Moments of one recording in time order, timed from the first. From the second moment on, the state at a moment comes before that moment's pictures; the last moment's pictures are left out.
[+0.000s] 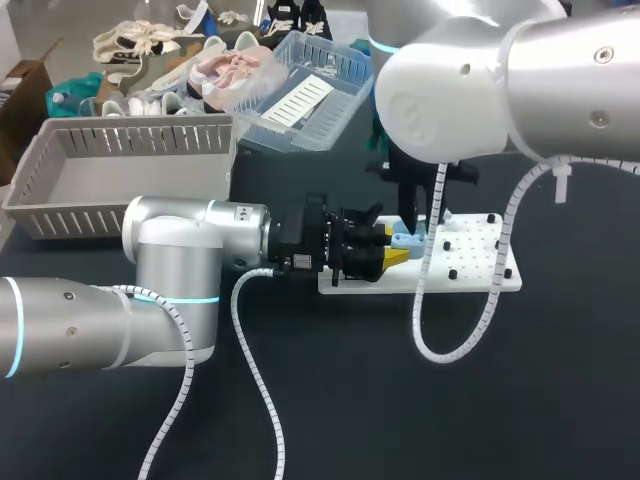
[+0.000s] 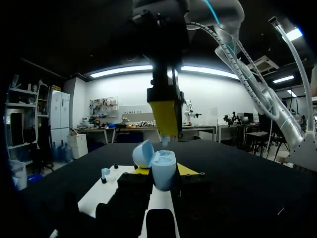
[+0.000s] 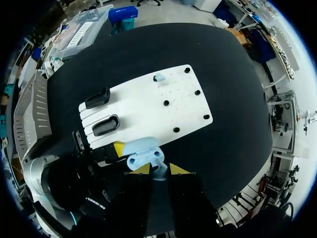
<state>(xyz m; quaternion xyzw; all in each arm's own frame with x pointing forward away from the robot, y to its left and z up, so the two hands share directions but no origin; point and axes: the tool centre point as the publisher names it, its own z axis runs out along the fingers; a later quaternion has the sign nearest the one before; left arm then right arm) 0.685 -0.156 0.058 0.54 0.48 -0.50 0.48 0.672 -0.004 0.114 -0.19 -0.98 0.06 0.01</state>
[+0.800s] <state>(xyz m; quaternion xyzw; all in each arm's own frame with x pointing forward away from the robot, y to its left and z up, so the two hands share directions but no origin) 0.685 -0.156 0.058 0.54 0.48 -0.50 0.48 0.675 -0.006 0.106 -0.18 -0.98 0.07 0.01</state>
